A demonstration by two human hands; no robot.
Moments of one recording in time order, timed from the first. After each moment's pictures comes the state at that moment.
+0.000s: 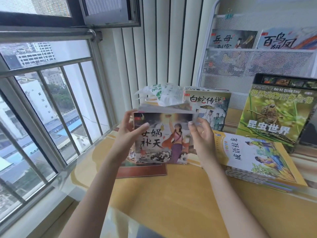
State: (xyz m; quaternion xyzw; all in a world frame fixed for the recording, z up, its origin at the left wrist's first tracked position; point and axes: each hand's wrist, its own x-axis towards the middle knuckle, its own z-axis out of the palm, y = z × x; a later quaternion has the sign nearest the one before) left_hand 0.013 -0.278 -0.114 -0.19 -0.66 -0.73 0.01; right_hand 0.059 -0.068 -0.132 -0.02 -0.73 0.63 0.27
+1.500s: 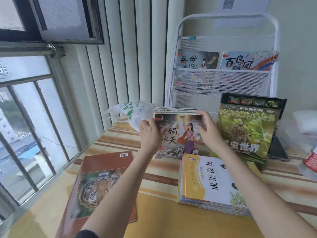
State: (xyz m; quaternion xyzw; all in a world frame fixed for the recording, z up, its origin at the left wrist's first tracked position) left_hand -0.105 -0.090 -0.121 -0.16 -0.90 -0.37 0.15; right_hand -0.023 0.092 -0.102 -0.09 -0.89 0.36 0.28
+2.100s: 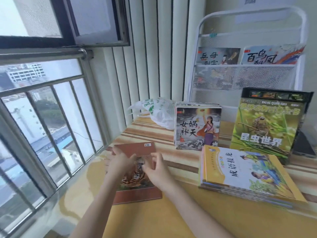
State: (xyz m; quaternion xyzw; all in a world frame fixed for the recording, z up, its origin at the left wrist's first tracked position) left_hand -0.059 -0.270 -0.168 0.13 -0.95 -0.26 -0.04; right_hand 0.037 -0.143 -0.154 -0.08 -0.82 0.57 -0.03
